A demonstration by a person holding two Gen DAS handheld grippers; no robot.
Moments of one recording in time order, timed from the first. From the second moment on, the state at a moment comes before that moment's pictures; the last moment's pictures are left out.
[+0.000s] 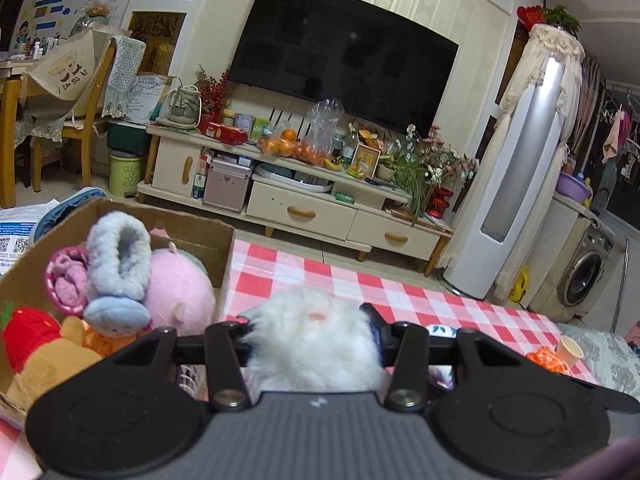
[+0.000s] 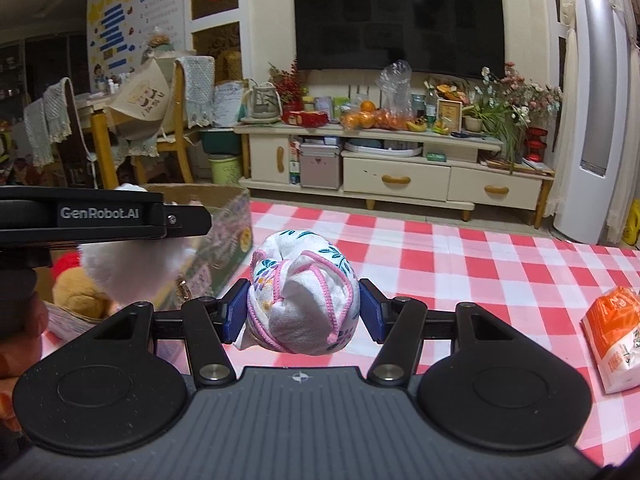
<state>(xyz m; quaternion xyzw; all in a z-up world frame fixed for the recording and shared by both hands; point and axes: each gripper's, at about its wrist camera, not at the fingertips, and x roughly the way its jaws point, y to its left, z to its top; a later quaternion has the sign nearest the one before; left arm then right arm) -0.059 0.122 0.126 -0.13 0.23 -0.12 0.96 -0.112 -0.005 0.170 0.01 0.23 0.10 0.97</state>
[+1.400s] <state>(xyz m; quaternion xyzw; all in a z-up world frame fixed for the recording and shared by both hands) 0.041 0.260 0.134 -0.21 0.18 0.05 0.96 -0.008 0.088 0.197 0.01 0.19 0.19 0.96</state>
